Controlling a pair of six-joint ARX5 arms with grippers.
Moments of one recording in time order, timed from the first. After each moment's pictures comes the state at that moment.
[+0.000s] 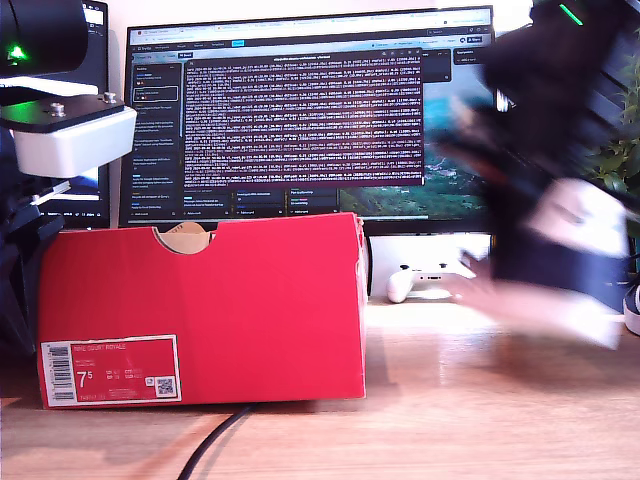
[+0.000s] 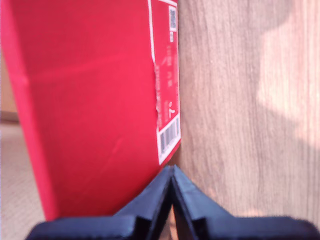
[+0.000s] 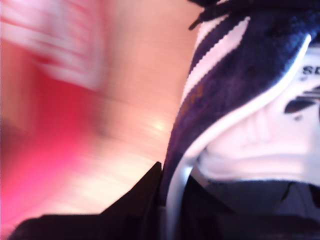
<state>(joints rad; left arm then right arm) -0.57 1.24 0.68 -0.57 -0.14 1.10 0.44 1.62 1.27 -0.85 -0.23 0.21</state>
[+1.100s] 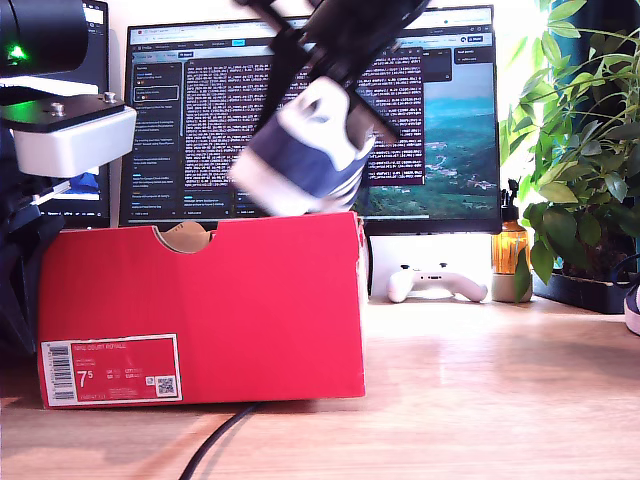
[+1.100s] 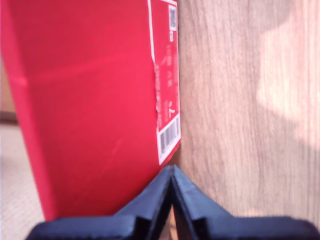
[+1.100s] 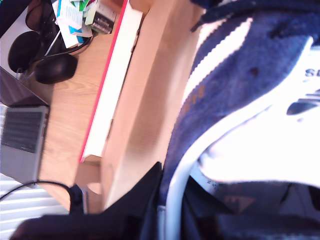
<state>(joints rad) -0.57 1.24 0.68 -0.57 -0.14 1.10 0.68 1.76 1.47 -0.42 -0.32 0.65</state>
